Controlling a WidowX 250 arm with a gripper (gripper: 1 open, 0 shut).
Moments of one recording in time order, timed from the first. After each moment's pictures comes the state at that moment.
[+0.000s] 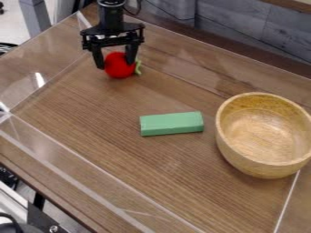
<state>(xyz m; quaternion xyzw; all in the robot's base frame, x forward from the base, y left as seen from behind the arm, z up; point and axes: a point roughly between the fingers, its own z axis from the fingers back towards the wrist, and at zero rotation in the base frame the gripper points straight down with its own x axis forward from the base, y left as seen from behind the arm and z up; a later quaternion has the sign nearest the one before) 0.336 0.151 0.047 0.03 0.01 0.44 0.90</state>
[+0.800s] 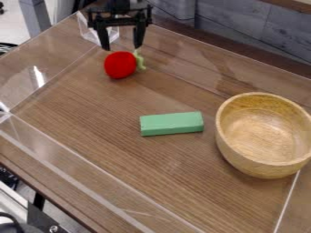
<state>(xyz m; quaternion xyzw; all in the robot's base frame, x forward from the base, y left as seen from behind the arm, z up) 0.351 0.145 0.080 0.01 0.02 0.38 0.92</state>
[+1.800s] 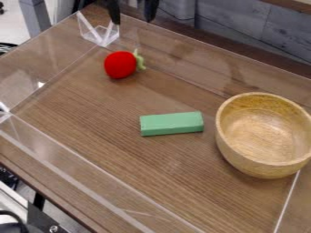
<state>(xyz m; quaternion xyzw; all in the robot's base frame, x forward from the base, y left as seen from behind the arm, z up) 0.354 0.112 0.135 0.02 0.01 0.41 0.91</state>
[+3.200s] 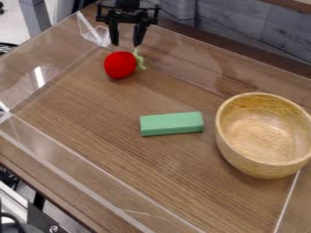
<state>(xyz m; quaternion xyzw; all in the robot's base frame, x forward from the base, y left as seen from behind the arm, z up) 0.365 0.152 0.070 0.07 0.04 0.40 0.91</state>
